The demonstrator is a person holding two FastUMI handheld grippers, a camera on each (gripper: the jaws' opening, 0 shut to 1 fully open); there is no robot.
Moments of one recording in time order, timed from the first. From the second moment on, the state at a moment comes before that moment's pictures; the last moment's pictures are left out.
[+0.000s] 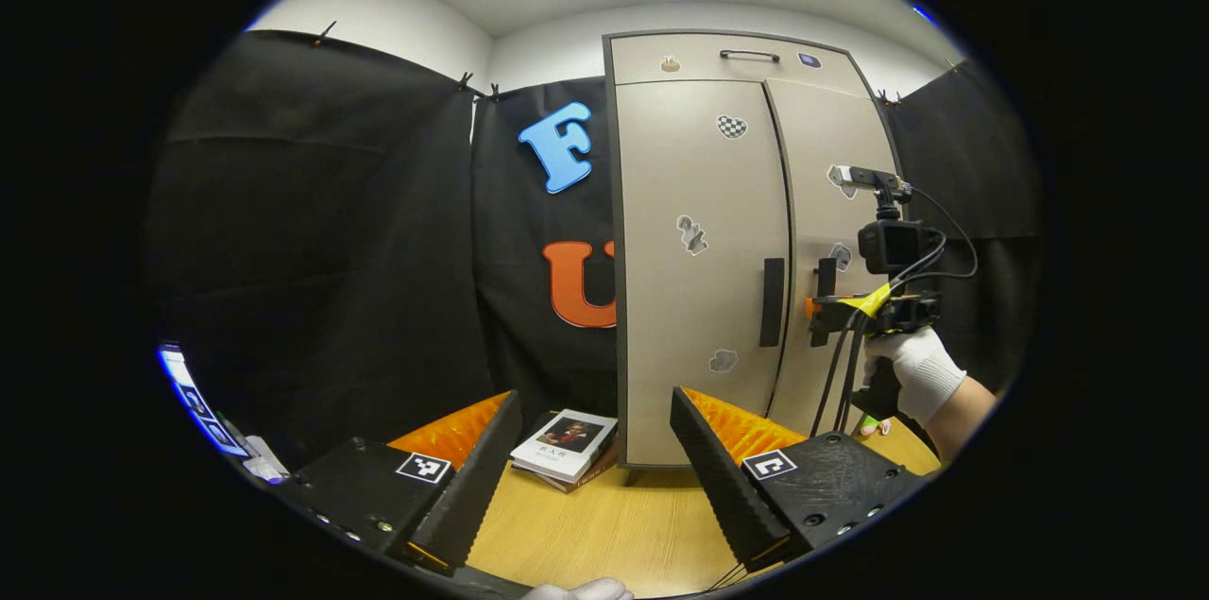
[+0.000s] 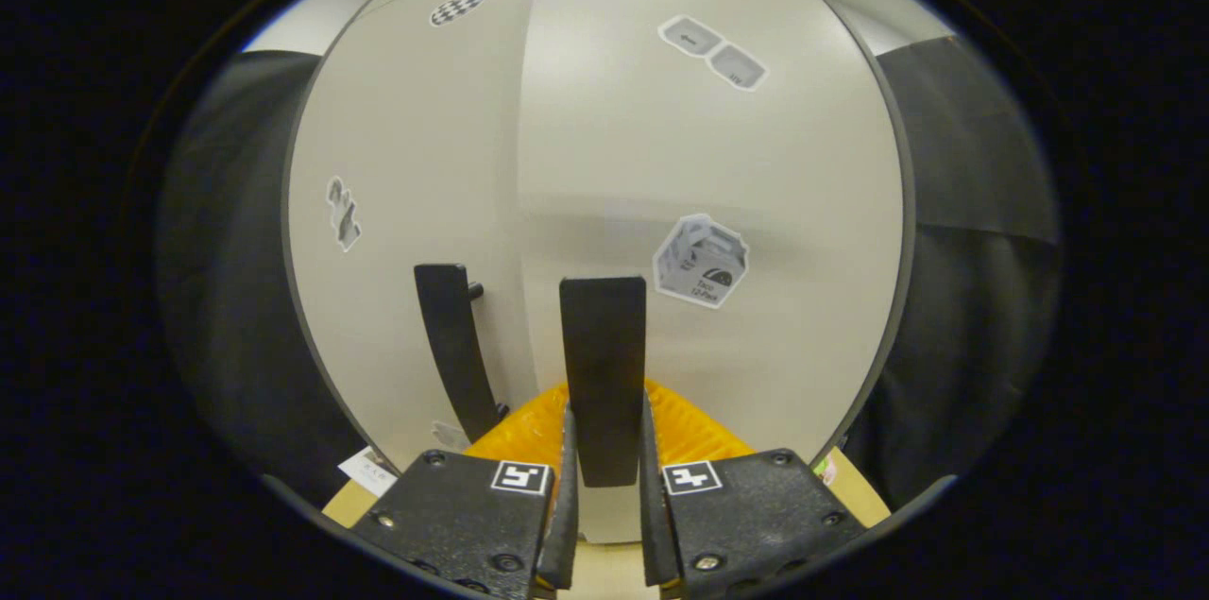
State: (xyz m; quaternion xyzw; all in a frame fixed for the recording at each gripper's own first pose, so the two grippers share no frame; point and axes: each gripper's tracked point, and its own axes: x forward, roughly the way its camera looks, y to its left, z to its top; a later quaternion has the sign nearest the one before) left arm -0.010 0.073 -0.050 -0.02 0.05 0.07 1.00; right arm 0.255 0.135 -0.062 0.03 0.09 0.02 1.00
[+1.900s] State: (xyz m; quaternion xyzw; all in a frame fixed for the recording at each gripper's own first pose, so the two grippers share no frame) left arm -0.023 -0.074 -0.032 -0.02 0.04 -0.02 1.00; right arm 0.102 -0.081 -0.070 0.02 0.06 0.02 1.00
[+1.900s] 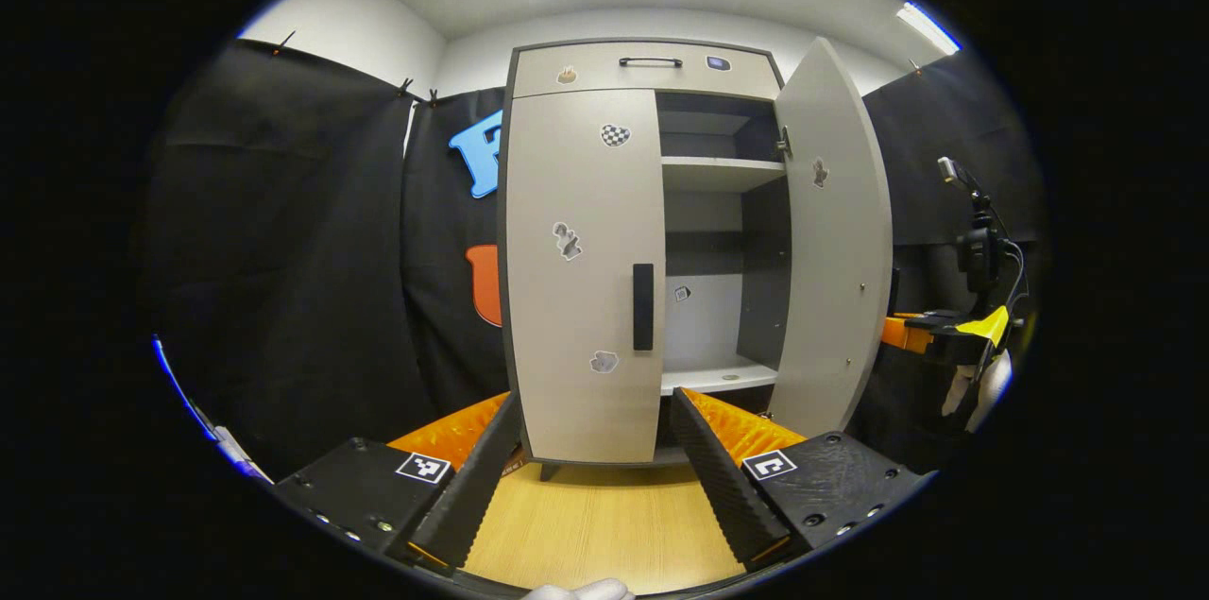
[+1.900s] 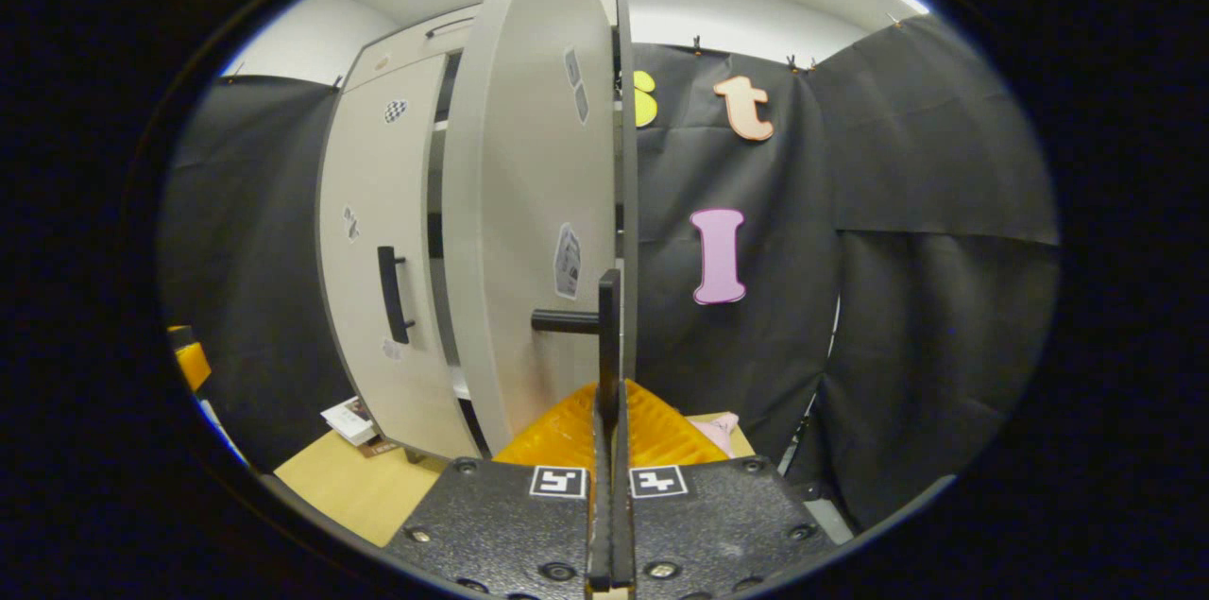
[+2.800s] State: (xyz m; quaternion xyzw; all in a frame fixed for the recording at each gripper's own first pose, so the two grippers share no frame) left arm -0.028 -0.076 -0.025 -0.03 0.03 0.00 1.00; right arm 0.090 -0.111 -0.064 0.03 0.06 0.01 1.00
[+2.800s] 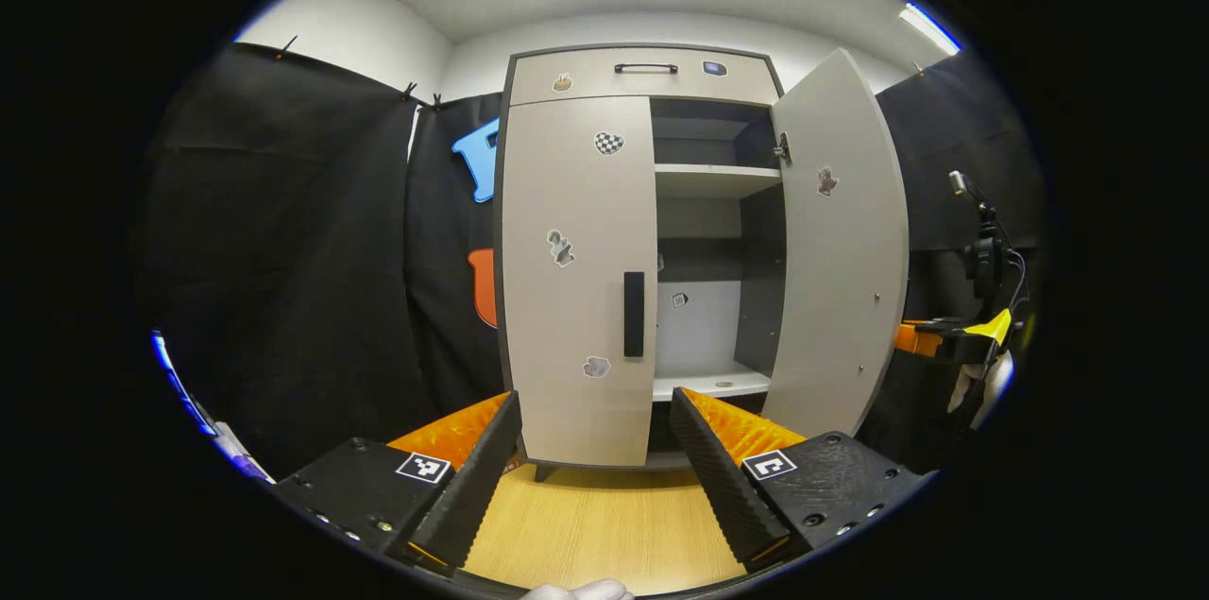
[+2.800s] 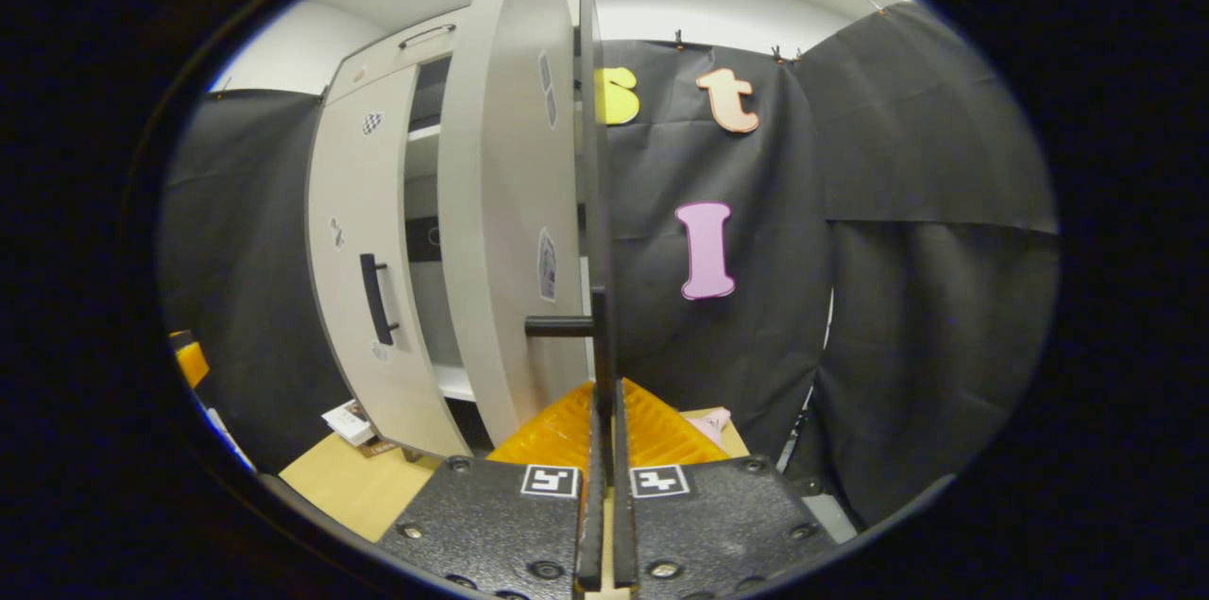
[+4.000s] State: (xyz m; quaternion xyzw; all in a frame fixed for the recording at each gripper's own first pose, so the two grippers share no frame) left arm 0.103 -0.061 -0.033 0.00 -0.01 -0.05 1.00; right arm -0.036 0.000 -0.020 0.02 0.02 0.00 1.00
